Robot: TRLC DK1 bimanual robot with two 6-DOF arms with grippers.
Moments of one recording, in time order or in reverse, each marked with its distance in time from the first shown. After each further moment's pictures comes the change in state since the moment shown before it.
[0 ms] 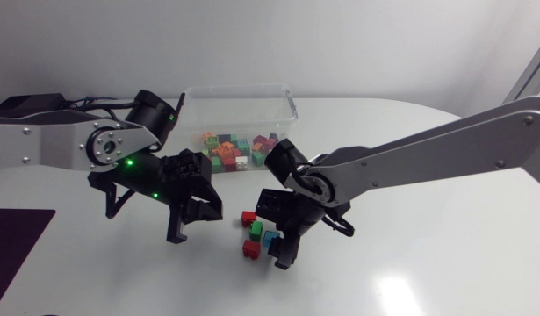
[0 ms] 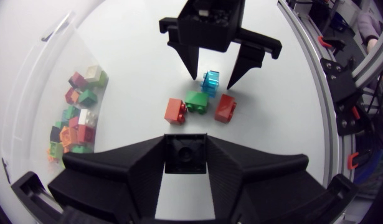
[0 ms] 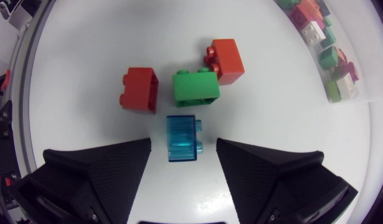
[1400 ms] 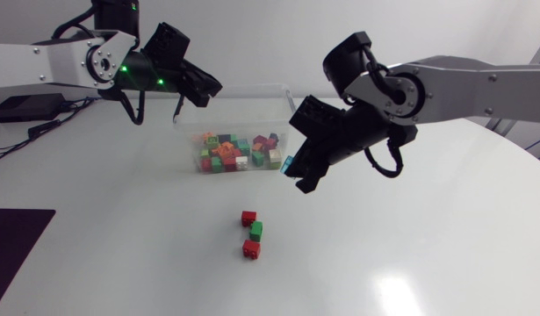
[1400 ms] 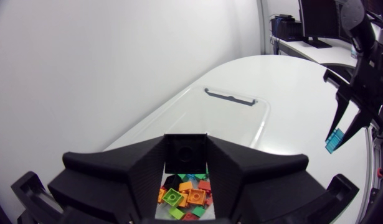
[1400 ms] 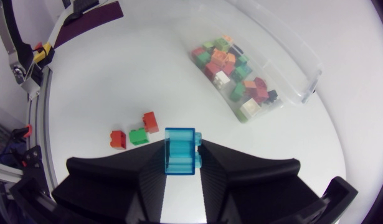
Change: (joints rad) left arm 0.183 0.250 0.473 0.446 -0.008 -0.562; right arm -0.198 -0.273 0.174 -0.154 -0.122 0.034
